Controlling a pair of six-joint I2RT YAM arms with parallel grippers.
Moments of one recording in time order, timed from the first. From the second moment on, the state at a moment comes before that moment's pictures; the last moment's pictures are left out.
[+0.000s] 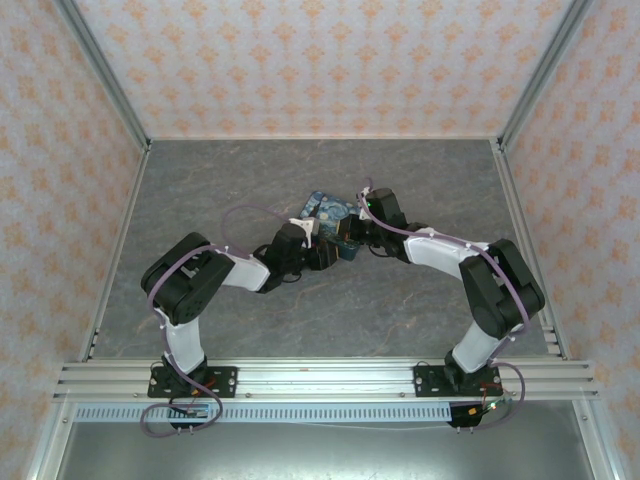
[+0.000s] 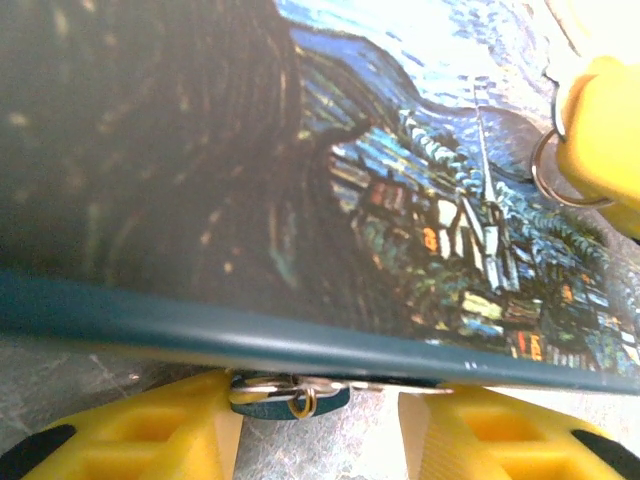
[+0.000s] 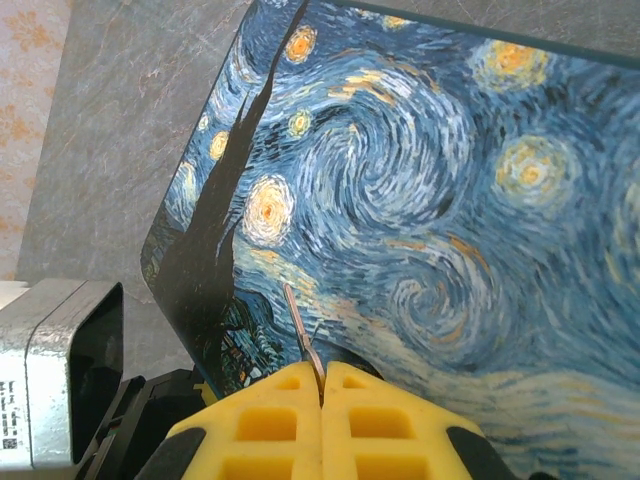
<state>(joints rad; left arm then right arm) -0.60 1.86 0.74 0.53 0.19 -0.68 0.51 1.66 0.92 0.04 -0.31 0.64</state>
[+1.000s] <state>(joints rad) -0.60 1.72 0.78 0.31 0.21 -0.78 0.49 1.21 0.69 -0.01 -0.32 0.50</state>
